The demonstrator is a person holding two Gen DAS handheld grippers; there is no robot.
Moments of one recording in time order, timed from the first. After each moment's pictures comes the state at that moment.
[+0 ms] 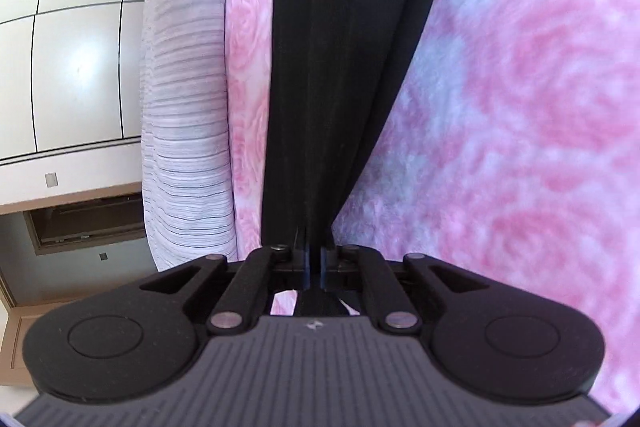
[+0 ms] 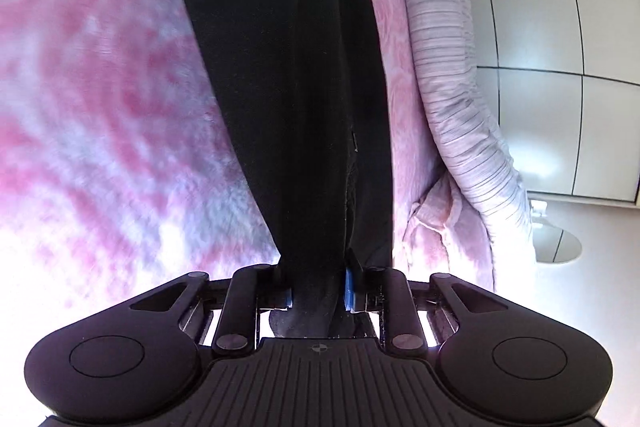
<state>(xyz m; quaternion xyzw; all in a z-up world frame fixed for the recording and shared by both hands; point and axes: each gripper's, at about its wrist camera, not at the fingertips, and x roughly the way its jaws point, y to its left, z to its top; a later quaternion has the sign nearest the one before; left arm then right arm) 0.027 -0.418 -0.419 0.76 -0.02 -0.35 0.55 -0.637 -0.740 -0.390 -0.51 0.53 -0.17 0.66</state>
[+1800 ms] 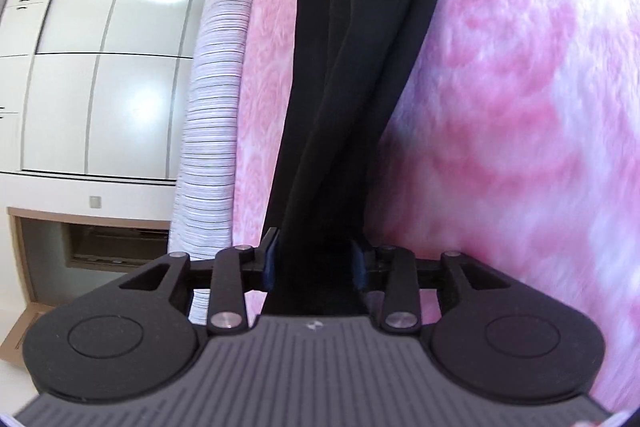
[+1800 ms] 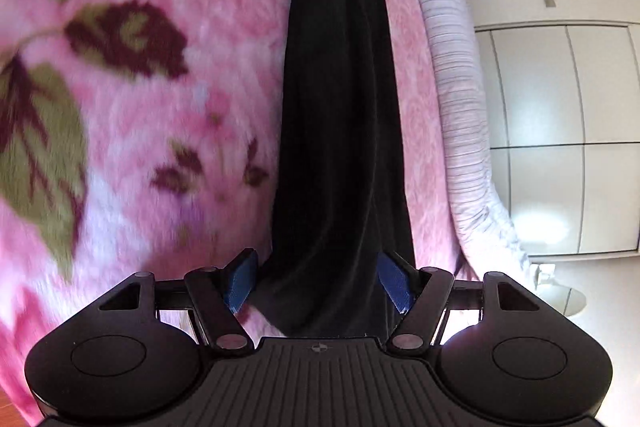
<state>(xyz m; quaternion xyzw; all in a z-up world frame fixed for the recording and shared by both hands) -0.099 -0.300 -0.484 0.68 -0.13 -0.38 0.61 -0.671 -0.539 -0.417 -0.52 0.45 -0.10 0.72</state>
